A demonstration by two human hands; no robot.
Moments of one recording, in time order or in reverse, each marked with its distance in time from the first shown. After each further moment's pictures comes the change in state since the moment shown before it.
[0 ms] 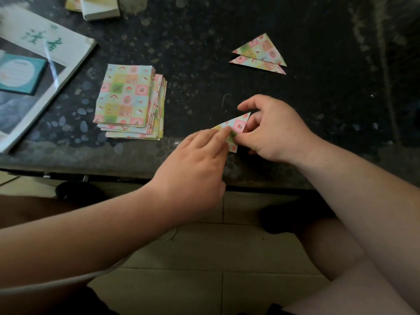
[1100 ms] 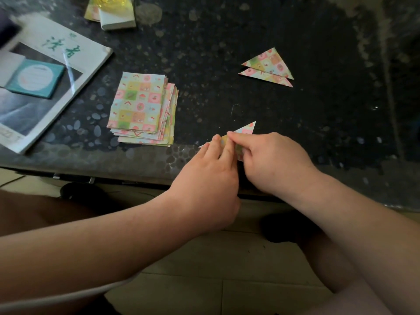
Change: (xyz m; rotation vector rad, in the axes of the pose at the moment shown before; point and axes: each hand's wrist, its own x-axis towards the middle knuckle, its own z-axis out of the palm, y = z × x) left_hand 0.004 0.020 -0.019 0.085 -0.242 -0.076; right_hand -0.025 -0.005 0.017 -0.515 -0.022 -0.177
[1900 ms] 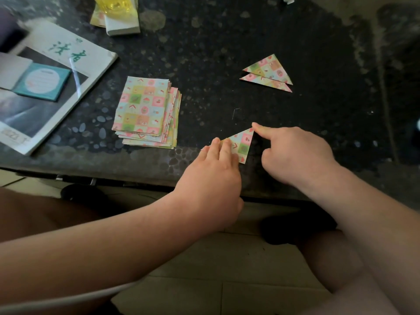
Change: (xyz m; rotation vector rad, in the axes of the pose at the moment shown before) left_hand 0.003 0.000 -0.002 -0.042 -0.104 -0.053; right_hand 0.007 0.009 -0.026 -0.181 -0.068 0.245
